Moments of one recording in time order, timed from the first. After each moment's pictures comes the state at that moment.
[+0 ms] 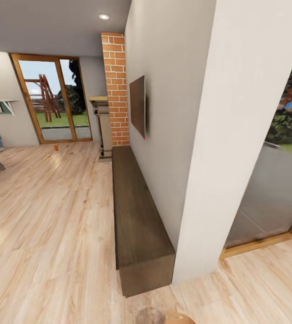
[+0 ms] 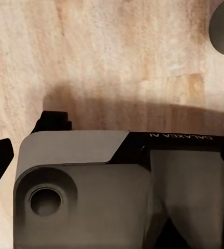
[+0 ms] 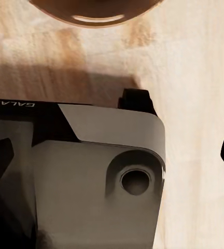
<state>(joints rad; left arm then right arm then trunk) -0.04 -0.05 0.00 -0.66 0.12 0.48 0.00 -0.24 0.07 0.03 -0.36 0.02 0.55 -0.05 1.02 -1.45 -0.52</state>
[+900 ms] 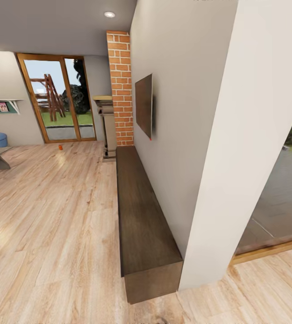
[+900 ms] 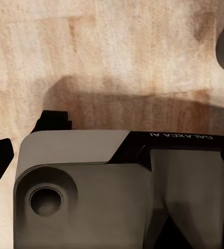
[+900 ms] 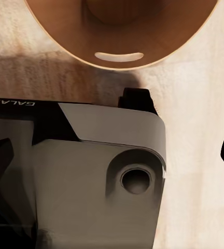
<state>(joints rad) -0.04 -0.05 0.00 -0.66 0.12 0.48 0.00 -0.24 0.07 0.03 -0.36 0.02 0.55 -0.05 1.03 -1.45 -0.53</state>
